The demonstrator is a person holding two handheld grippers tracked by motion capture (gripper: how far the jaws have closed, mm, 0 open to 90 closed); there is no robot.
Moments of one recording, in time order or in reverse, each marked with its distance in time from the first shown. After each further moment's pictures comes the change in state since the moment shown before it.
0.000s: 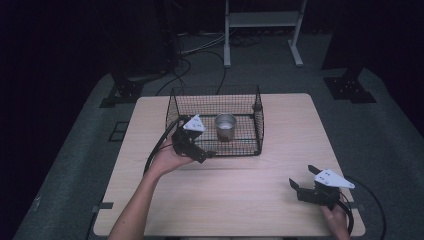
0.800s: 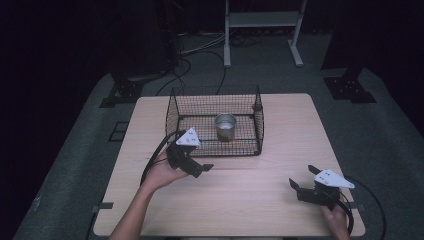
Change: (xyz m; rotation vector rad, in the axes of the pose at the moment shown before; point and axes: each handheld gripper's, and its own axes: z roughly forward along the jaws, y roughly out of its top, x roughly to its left) left arm -0.028 -0.023 -0.014 -0.038 -0.014 0.019; right arm 0.000 0.000 0.000 0.003 -0.003 0.003
